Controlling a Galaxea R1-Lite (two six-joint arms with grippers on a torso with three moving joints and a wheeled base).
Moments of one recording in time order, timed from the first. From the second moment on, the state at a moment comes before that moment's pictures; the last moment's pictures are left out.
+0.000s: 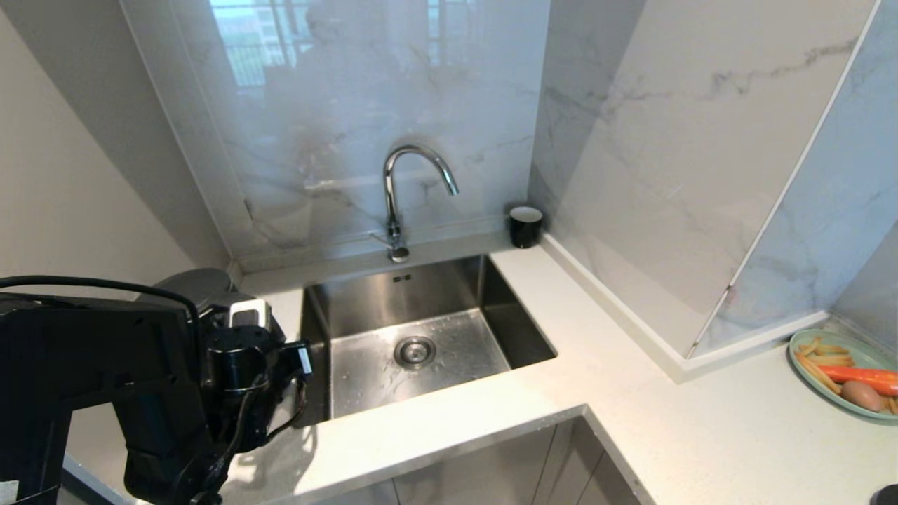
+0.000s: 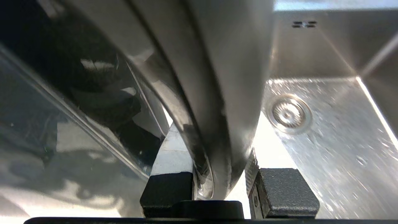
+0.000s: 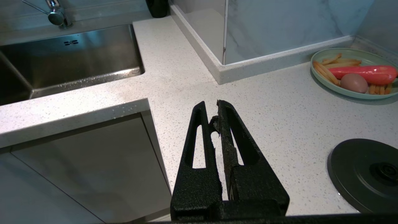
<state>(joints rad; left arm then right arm) -0.23 2.23 -0.48 -1.52 0.46 -0.15 0.00 0.00 0.00 0.00 0.00 0.01</state>
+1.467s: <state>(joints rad) -0.26 2.25 -0.45 -1.52 0.51 -0.12 0.00 0.00 0.00 0.00 0.00 0.01</state>
